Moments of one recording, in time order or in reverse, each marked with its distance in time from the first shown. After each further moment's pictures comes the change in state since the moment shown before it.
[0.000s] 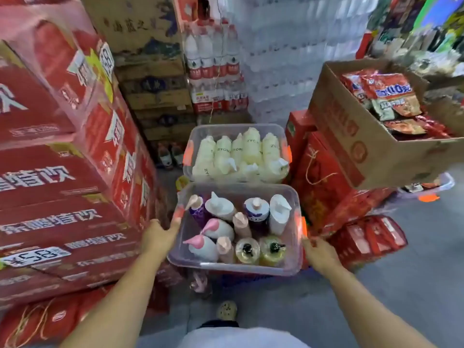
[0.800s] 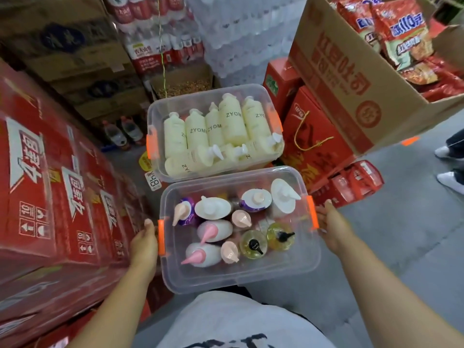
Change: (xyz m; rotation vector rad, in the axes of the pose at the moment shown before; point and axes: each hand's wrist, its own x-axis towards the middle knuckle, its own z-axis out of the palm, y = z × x) left_hand 0.123 -0.018 0.039 -0.360 -0.165 -0.277; right_hand 0.050 -0.032 0.010 0.942 0.100 0.652
